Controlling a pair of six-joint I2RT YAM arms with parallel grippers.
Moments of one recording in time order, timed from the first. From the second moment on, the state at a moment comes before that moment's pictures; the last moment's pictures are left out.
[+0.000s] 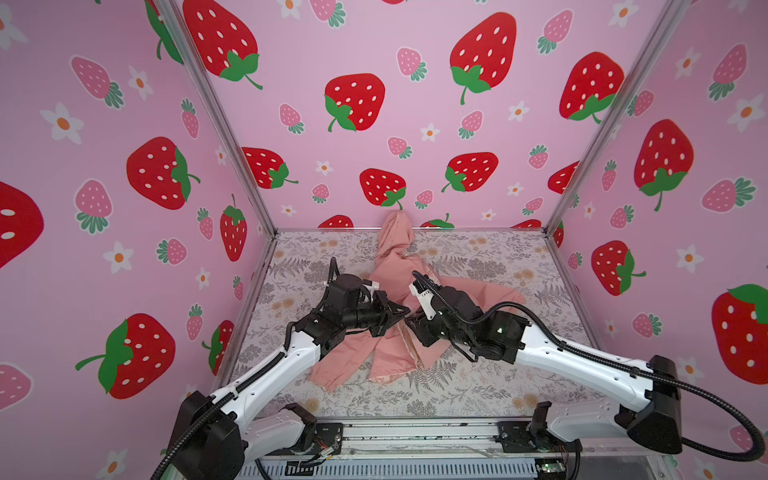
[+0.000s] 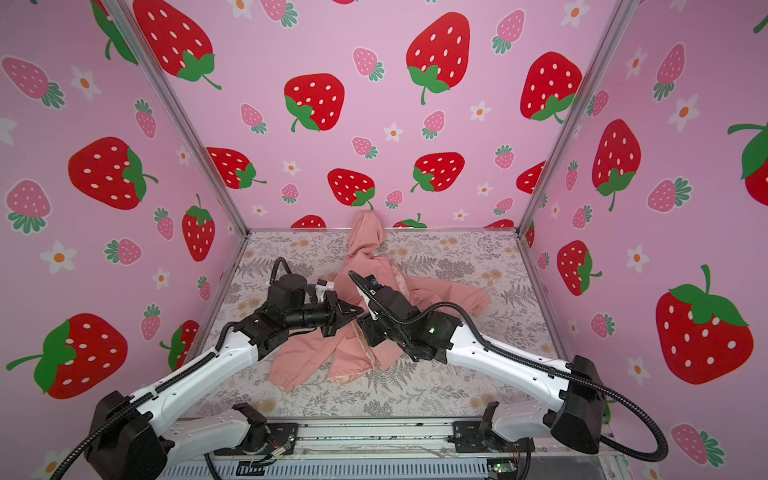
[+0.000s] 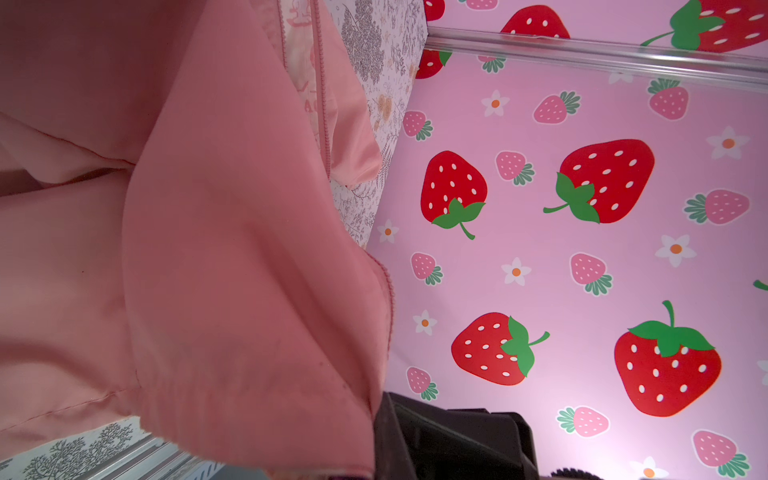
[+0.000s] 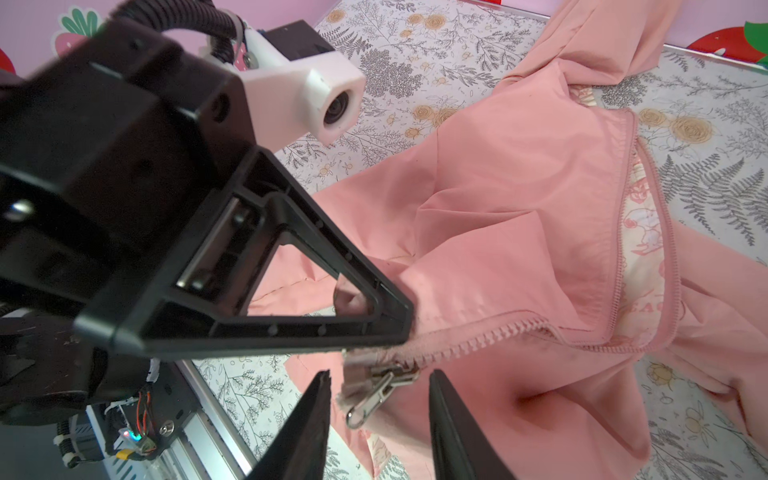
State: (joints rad) left arm -0.54 1.15 0.80 -0.12 0.62 -1.42; right arm 1.15 1.31 1.13 -0.48 0.15 0.36
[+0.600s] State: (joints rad) left arm -0.54 1.15 0.80 -0.12 0.62 -1.42; right arm 1.15 1.29 1.11 -0.47 0.16 0.36
